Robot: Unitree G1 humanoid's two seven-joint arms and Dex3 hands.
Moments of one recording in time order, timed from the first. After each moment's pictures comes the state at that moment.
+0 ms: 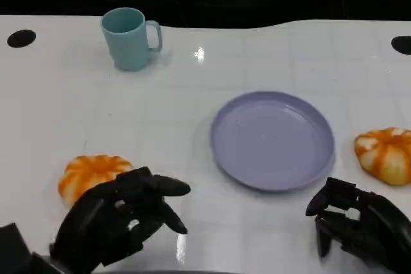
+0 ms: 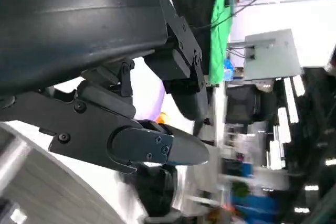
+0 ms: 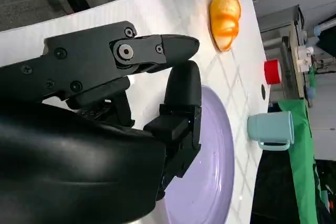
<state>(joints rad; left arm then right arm) 0.08 0.05 0.05 0.17 -0.30 -0.39 -0.69 -0.13 -0.13 -0.07 0.66 0.25 -0.36 0.76</state>
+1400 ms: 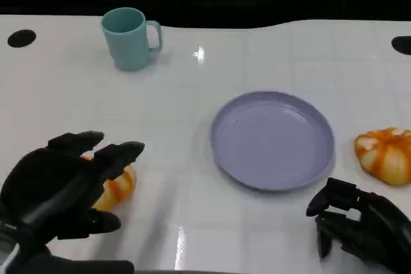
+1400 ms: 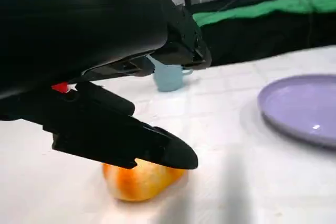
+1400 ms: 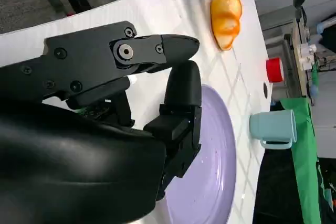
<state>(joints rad) 0.12 0.43 -0.02 -0.37 0.92 -0.15 -0.27 -0.11 -0.13 -0.06 0.63 0.25 -0.33 0.74</state>
